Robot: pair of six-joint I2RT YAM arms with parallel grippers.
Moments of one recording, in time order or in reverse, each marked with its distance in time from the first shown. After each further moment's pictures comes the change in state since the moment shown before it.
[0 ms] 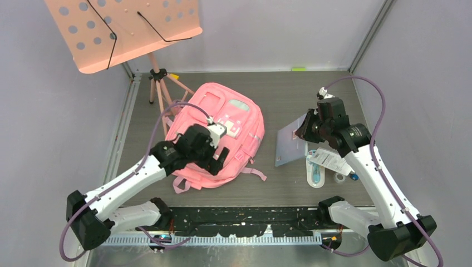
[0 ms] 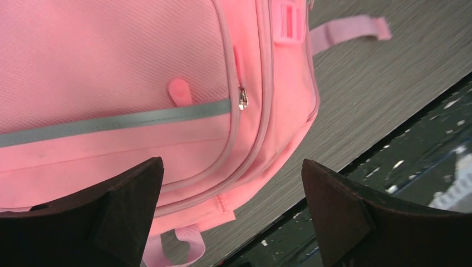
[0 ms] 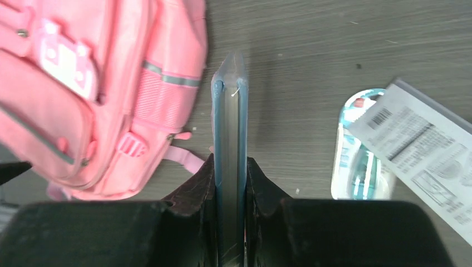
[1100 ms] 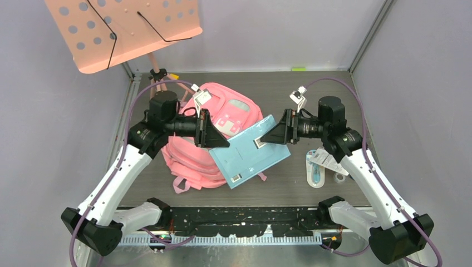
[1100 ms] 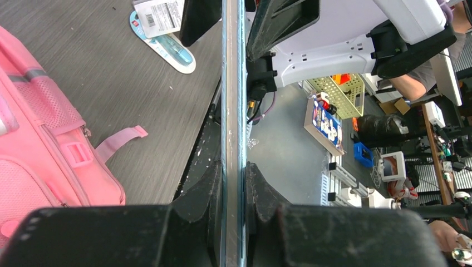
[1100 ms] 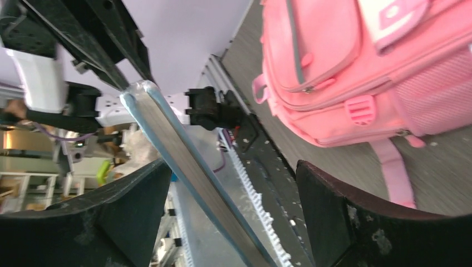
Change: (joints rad) left arm 0.247 0.012 0.242 0.175 0.916 -0.232; right arm 0.003 -0.028 -0.126 0.405 -0.852 0.045
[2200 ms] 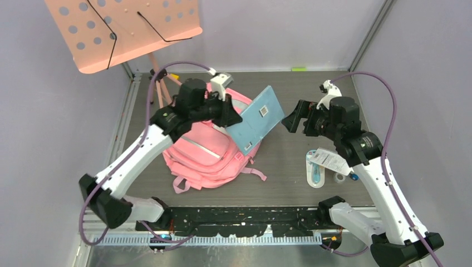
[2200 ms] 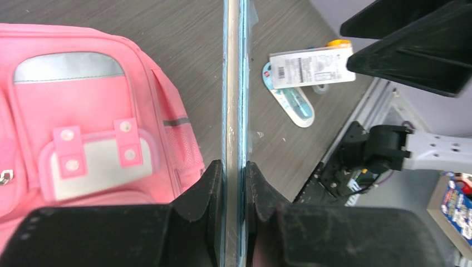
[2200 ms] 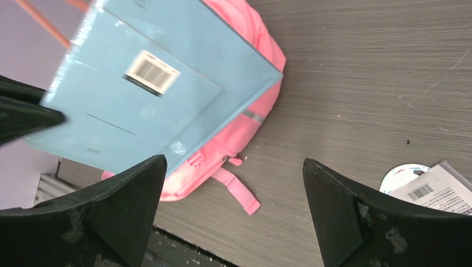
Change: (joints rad) left arm -0.185 0.292 0.197 0.053 -0.623 0.090; right arm 0.003 -0.073 0.118 -0.227 0.758 -0.107
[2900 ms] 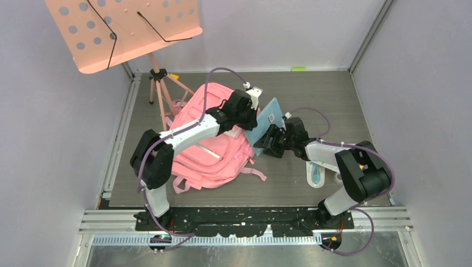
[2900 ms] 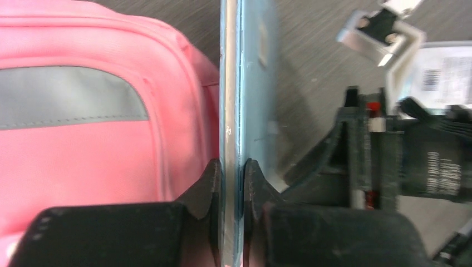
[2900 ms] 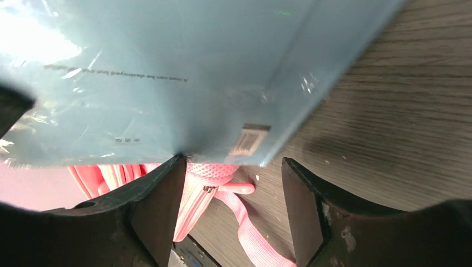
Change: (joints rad) left arm -0.098 0.476 0.037 0.225 -0.320 0.090; right arm 0.074 0.637 -0.494 0.870 -0.275 0.450
